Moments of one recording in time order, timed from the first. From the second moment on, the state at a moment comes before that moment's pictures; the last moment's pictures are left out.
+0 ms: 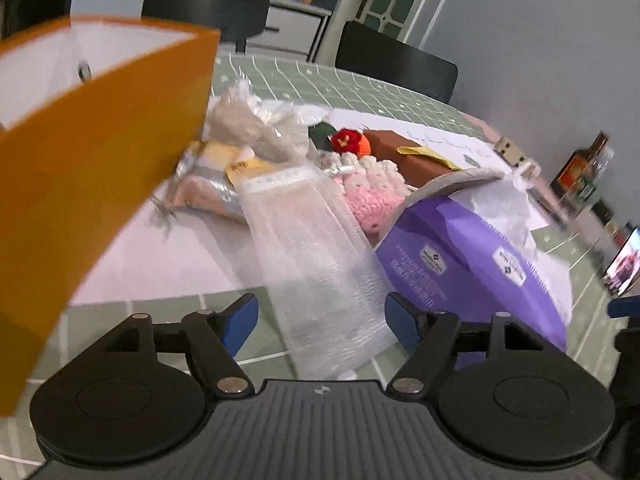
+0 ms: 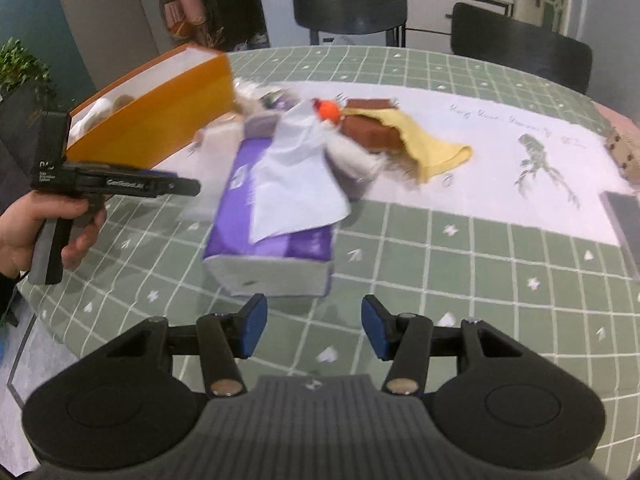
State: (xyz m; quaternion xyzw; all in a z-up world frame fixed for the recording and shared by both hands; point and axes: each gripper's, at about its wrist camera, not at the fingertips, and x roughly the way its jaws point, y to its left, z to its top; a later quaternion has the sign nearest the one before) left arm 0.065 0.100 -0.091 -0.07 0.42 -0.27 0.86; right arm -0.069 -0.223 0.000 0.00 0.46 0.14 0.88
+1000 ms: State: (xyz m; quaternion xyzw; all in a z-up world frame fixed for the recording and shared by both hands) left arm 0.091 0.090 -0.105 -0.10 0.42 -0.30 0.85; right arm 0.086 -0.252 -0.047 -0.08 0.42 0.08 0.90
